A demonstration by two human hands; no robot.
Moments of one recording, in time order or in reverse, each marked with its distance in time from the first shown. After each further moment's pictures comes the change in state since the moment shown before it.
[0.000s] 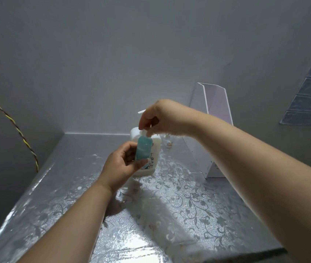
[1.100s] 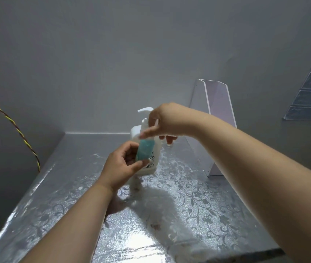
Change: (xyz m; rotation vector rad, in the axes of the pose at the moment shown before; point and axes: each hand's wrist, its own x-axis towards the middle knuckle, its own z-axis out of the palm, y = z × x) left_hand 0.001 0.000 -0.001 0.063 0.015 -0.038; right_hand -0.002 0.002 0.007 -0.008 -0.117 0.187
